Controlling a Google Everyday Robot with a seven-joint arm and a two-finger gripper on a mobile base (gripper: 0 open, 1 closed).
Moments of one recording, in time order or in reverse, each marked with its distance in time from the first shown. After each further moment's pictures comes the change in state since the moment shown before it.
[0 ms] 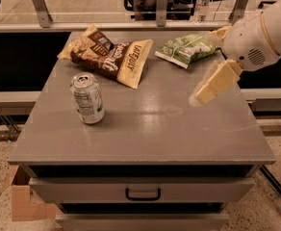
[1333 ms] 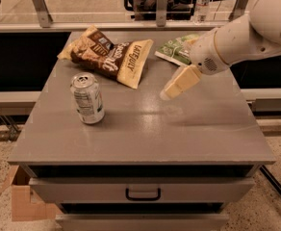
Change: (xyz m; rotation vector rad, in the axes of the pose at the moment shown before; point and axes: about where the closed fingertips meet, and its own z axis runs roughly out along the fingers) arm 0.004 -0.048 0.093 0.053 -0.040 0.058
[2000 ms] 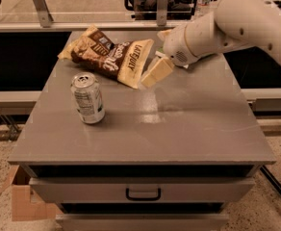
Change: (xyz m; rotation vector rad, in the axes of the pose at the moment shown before) arm -0.046 -0.019 0.056 -0.001 -0.091 -0.087
